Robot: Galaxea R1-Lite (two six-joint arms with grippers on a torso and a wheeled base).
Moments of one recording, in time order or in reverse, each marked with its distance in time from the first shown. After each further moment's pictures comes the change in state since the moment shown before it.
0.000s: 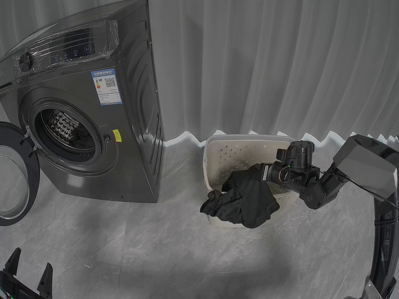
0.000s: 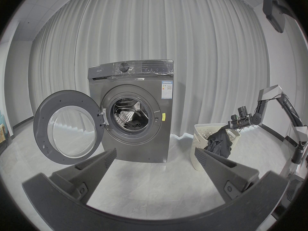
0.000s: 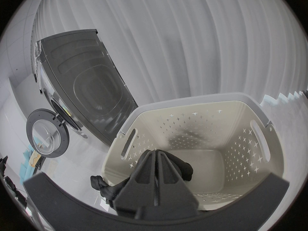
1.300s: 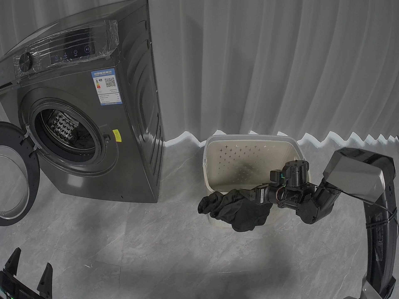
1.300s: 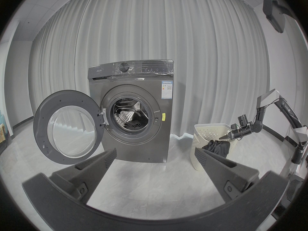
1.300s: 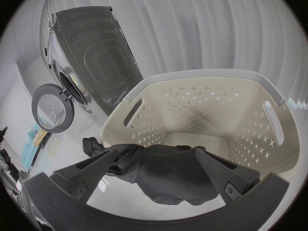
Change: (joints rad) left arm 0.000 0.000 0.000 0.000 0.000 -0.001; right arm 0.010 0.091 0.093 -0.068 0.084 -0.130
